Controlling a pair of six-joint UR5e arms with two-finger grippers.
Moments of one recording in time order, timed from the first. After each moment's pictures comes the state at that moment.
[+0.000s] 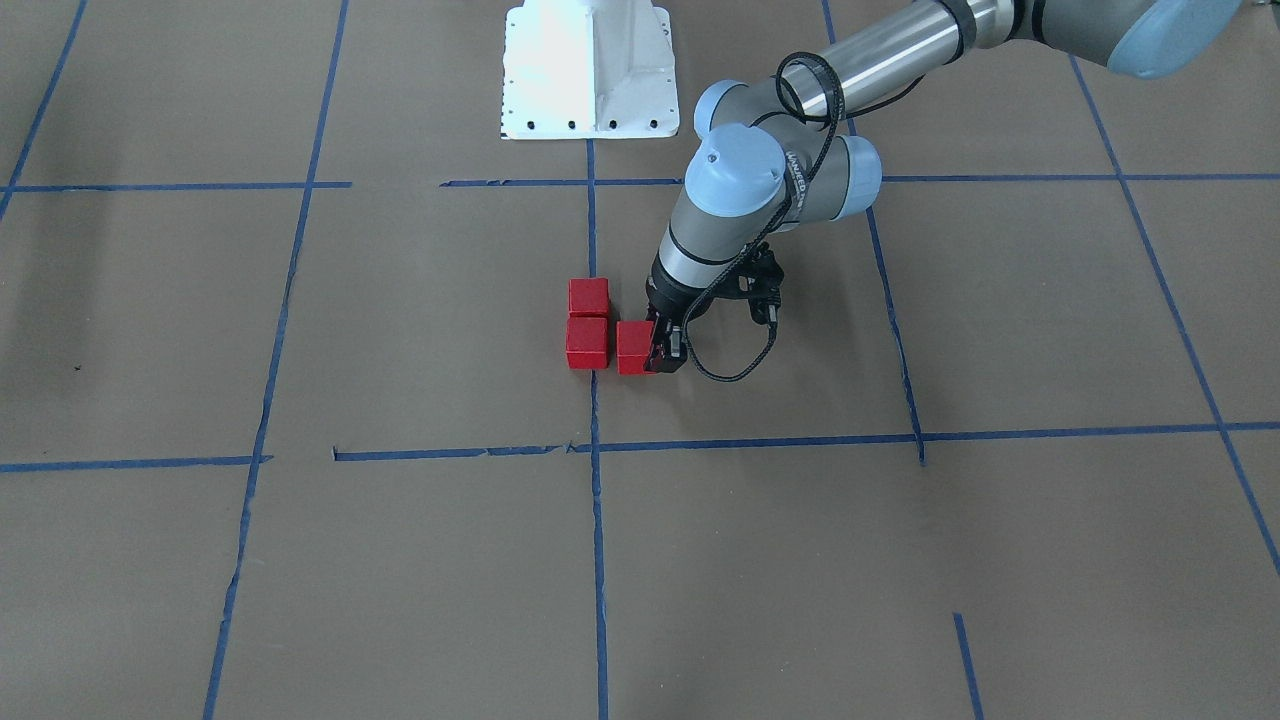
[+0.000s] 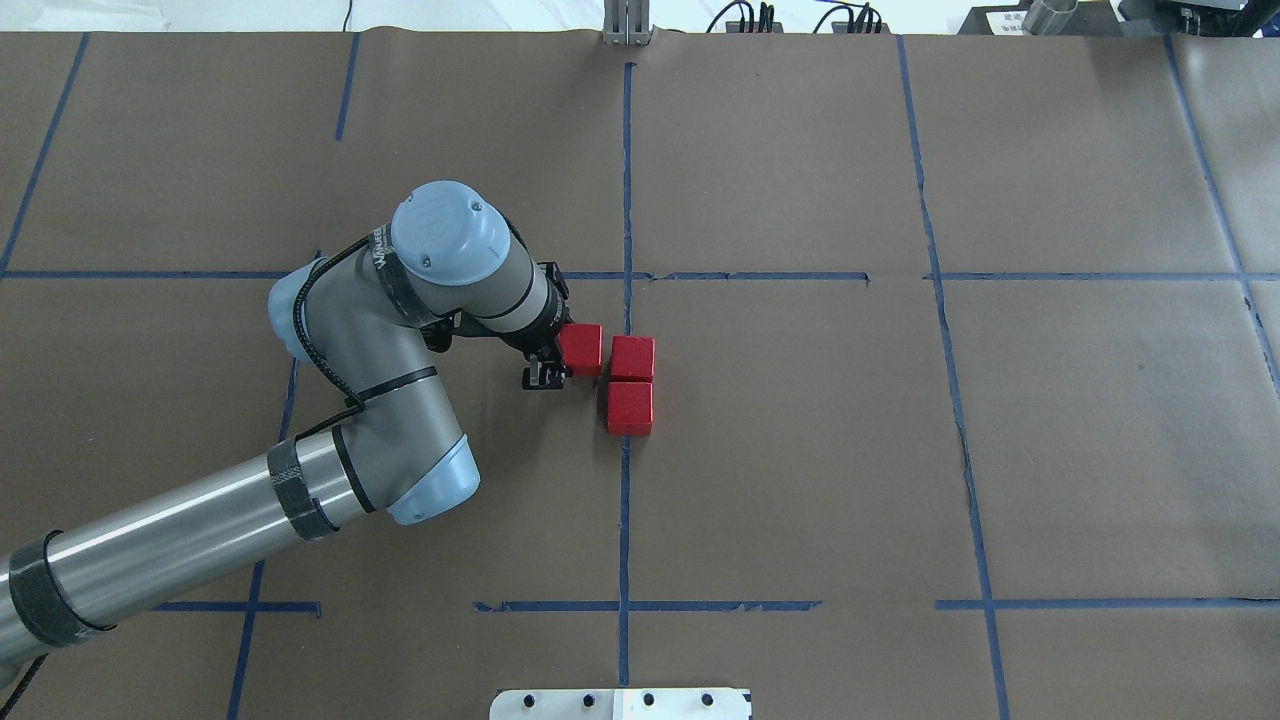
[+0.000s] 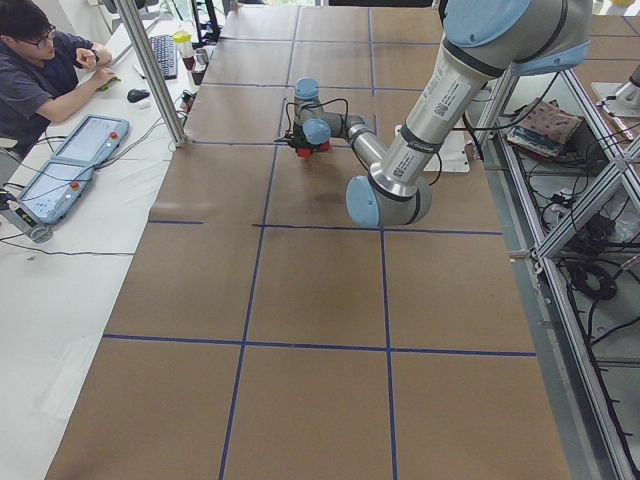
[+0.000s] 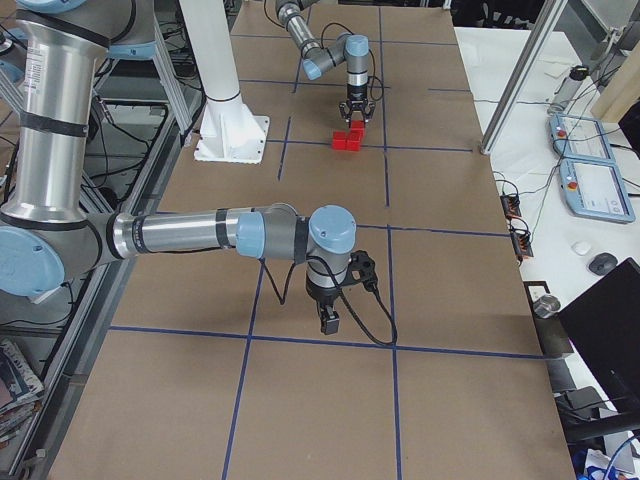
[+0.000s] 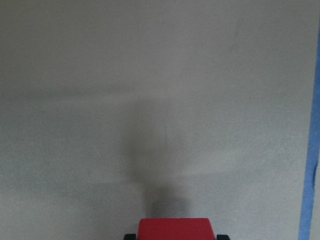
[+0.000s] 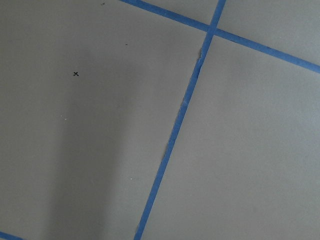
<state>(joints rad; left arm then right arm) -0.57 -2.30 -1.42 -1.94 -1.95 -2.77 1.54 -1.77 1.89 -1.74 2.28 -0.33</state>
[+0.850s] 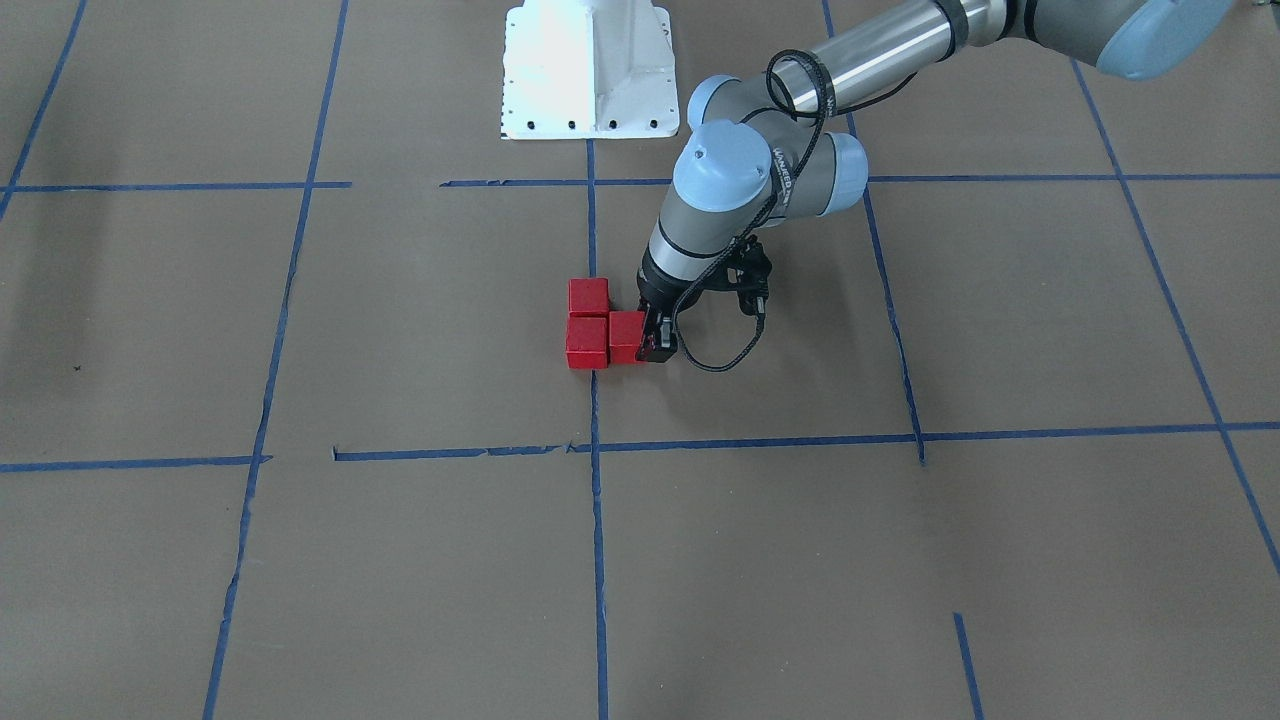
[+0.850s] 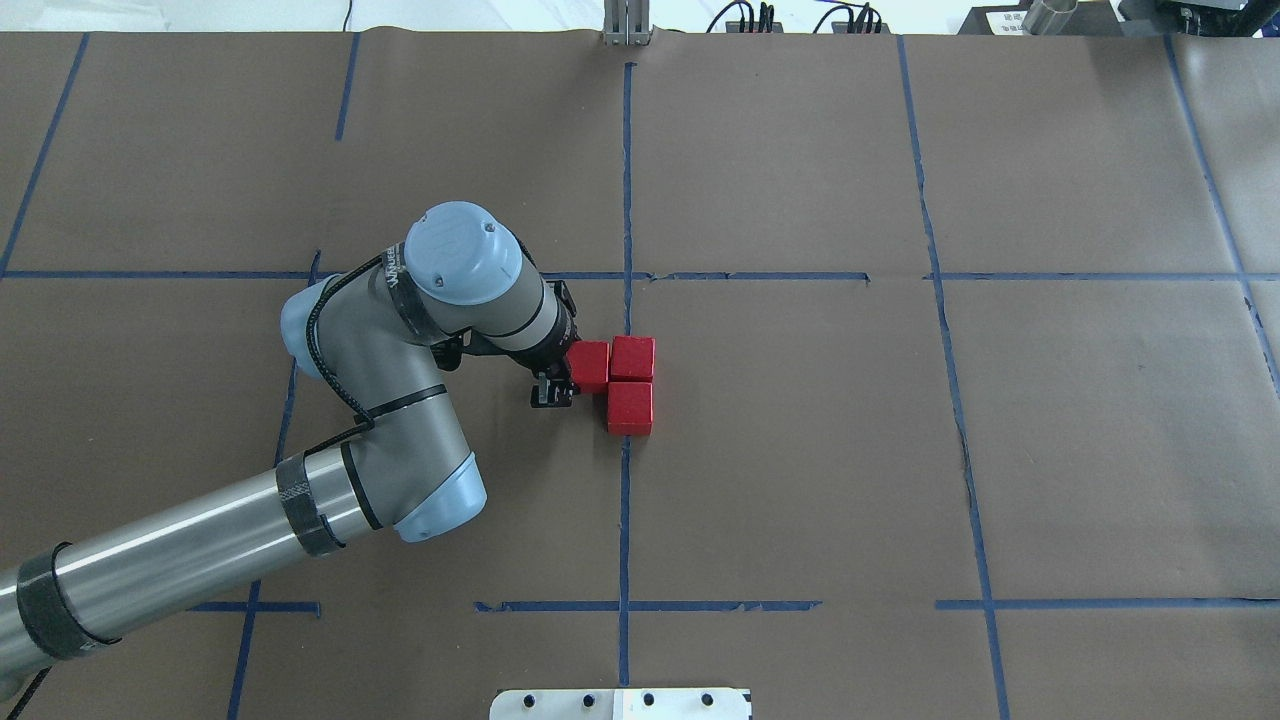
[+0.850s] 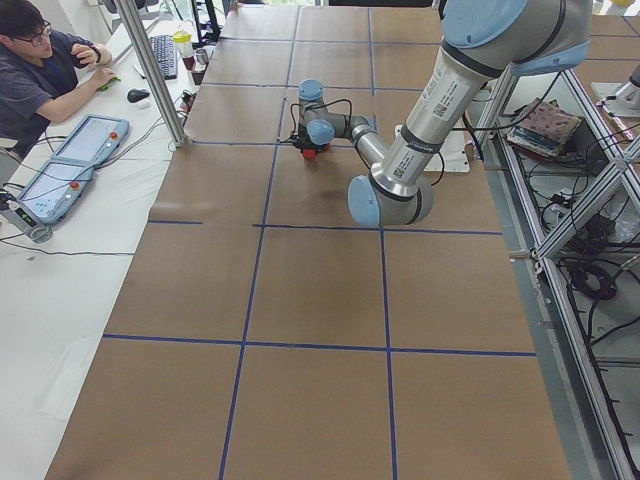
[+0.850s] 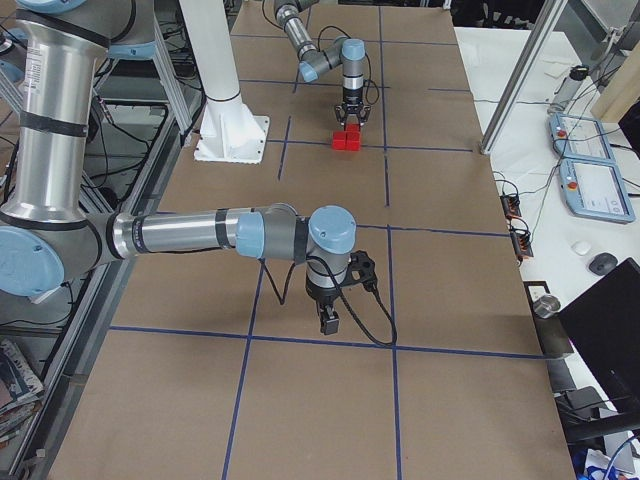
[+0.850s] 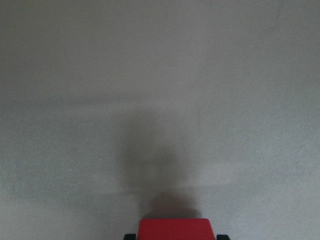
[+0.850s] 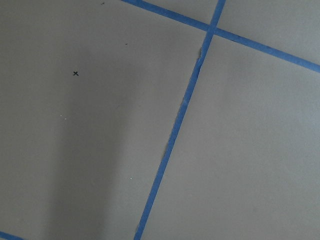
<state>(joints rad) -0.55 -2.30 -1.42 -1.94 -1.95 -2.79 1.54 -1.77 1.89 -1.74 2.28 -0.33</state>
